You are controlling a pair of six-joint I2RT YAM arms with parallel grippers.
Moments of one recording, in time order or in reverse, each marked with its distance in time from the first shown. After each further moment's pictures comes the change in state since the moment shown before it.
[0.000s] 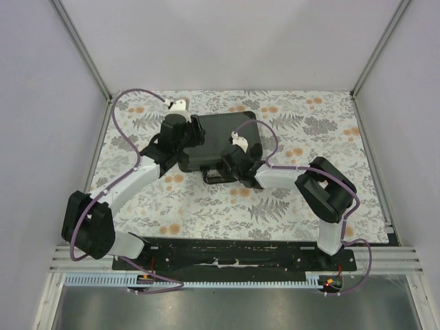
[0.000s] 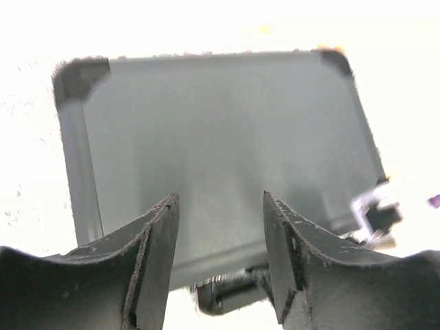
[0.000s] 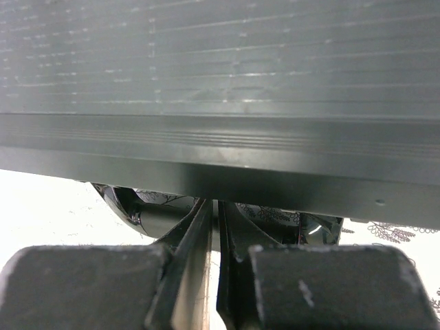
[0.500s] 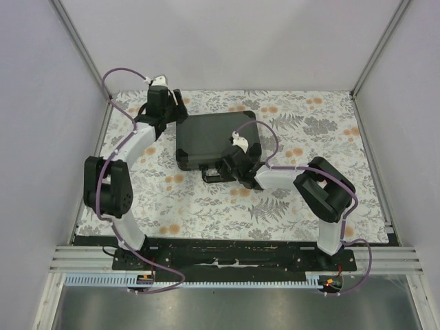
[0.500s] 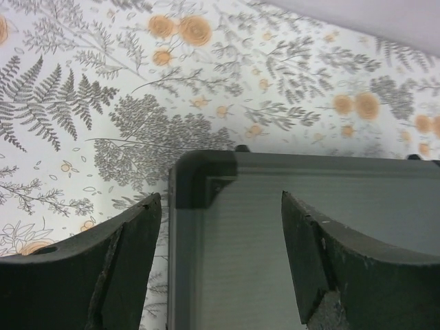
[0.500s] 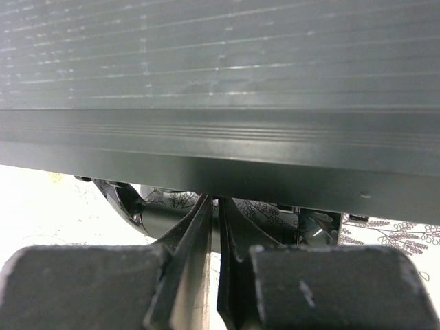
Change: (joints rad) left arm 0.257 0.327 0.413 -0.119 0.053 0.030; right arm 0.000 0.008 -0.019 0.064 0.008 0.023
